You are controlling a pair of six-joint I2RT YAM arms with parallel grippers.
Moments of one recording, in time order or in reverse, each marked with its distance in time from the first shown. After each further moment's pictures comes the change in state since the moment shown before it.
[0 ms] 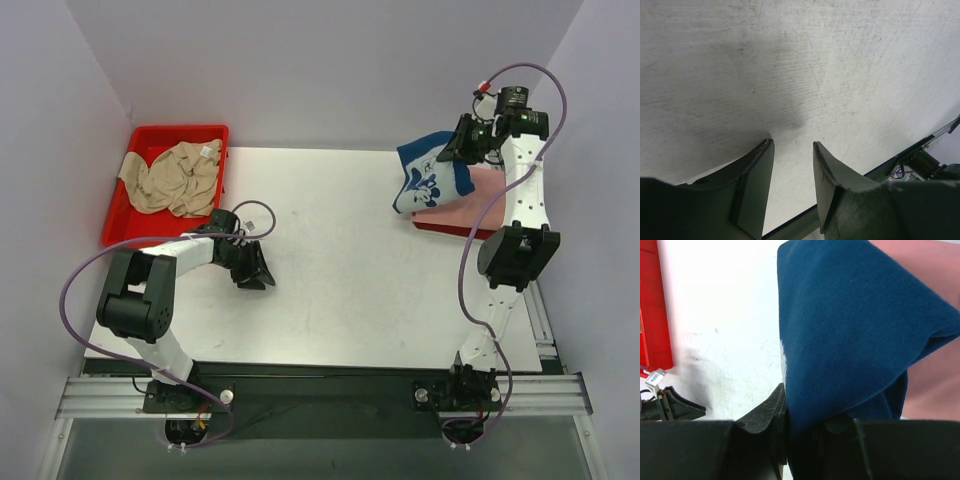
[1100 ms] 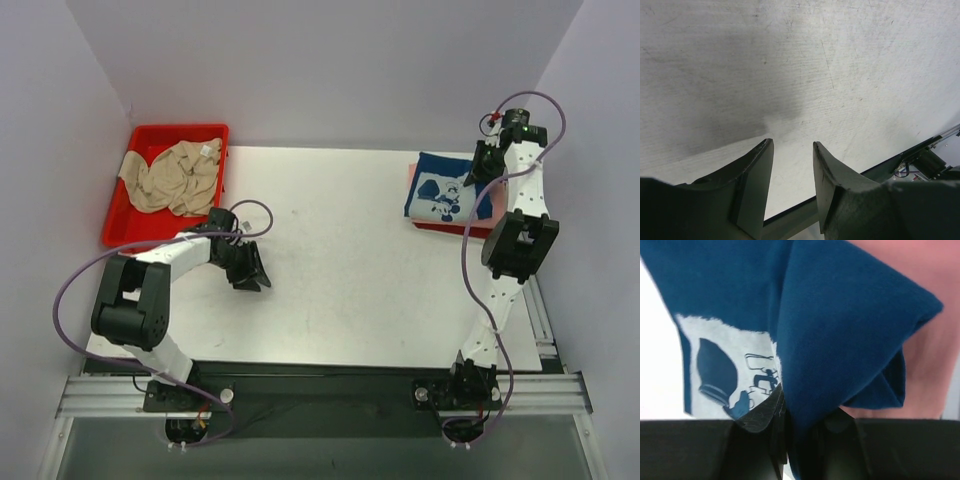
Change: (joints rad) left arm 0.000 -0.055 0.005 -0.095 -0.045 0.006; right arm -0.090 0.147 -0.043 0.013 0.294 -0.068
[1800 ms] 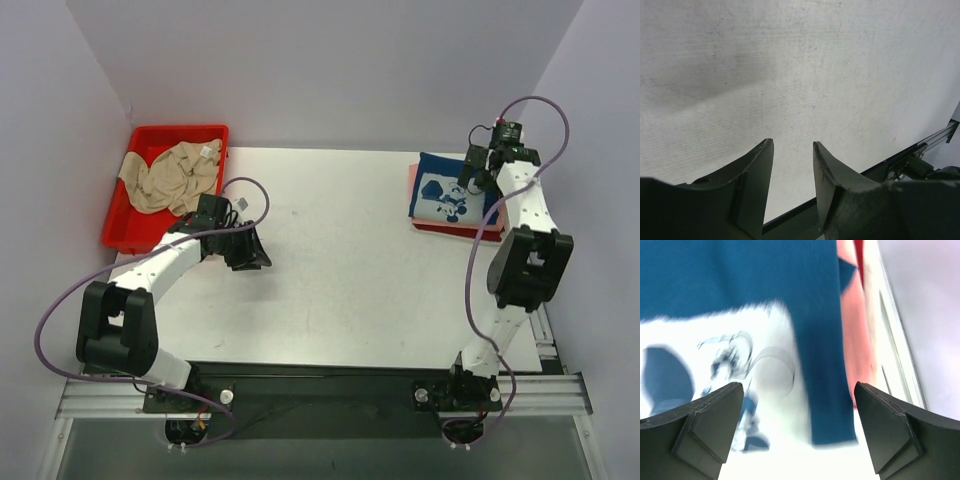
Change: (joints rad) left arm -0.008 -0.152 0.065 0.004 -0.021 -0.001; right arm 0.045 -0.289 -0.502 0.354 0.378 0.061
